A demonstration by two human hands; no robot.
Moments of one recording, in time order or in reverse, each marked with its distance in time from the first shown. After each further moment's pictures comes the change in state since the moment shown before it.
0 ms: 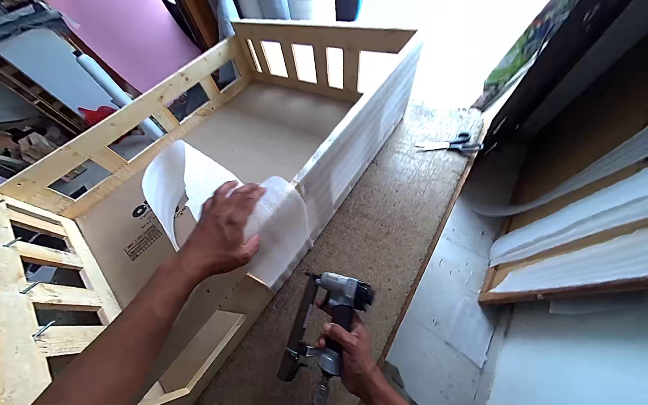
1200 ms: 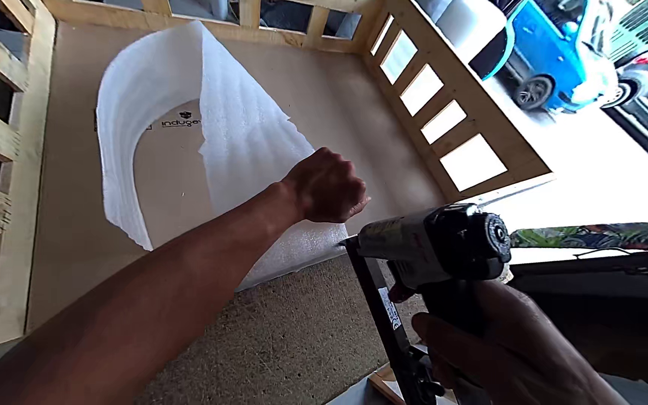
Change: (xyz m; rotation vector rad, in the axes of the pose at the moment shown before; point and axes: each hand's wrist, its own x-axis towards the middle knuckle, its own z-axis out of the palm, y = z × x) left_hand 0.136 -0.045 0.047 -0.042 0.412 0.132; right_hand 0.089 -0.305 0.190 -1.582 -0.704 -0.131
